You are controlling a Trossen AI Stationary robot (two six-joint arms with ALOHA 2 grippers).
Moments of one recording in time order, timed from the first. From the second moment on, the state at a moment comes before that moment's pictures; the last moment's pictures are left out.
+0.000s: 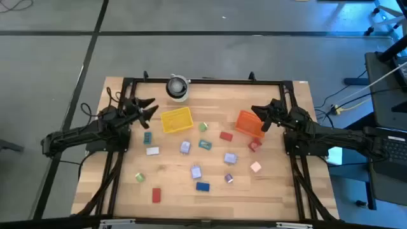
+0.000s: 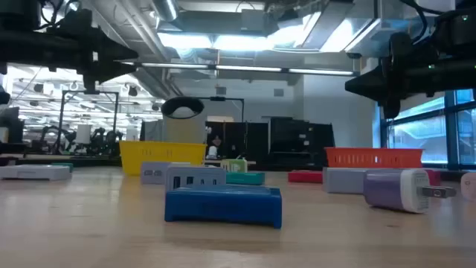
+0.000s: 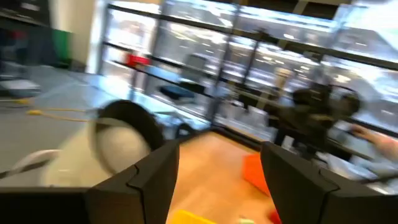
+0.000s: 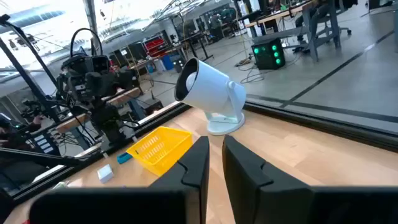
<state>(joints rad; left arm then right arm) 0.34 0.11 0.06 0.16 -0.25 -0.28 -0.37 0.48 0.02 0.47 0.03 0.40</state>
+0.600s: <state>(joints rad) 0.34 0.11 0.06 -0.02 -0.41 -0.43 -0.37 0.48 0.02 0.44 0.07 0.34</state>
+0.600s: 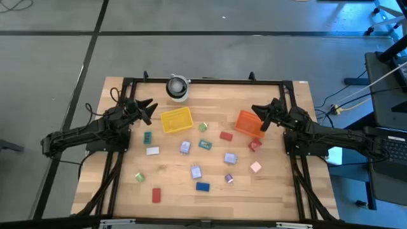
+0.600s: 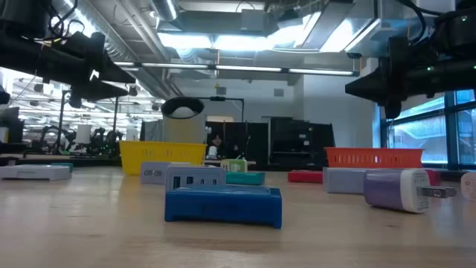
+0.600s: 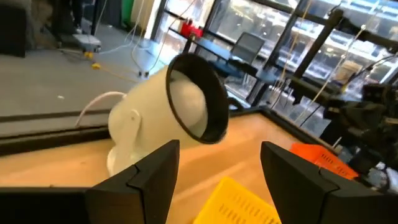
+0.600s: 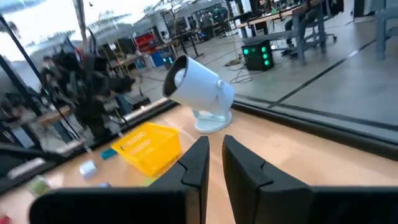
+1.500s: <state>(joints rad) 0.34 0.12 0.06 0.12 -0.24 -0.32 -0.33 0.48 0.19 0.35 0.05 0.10</state>
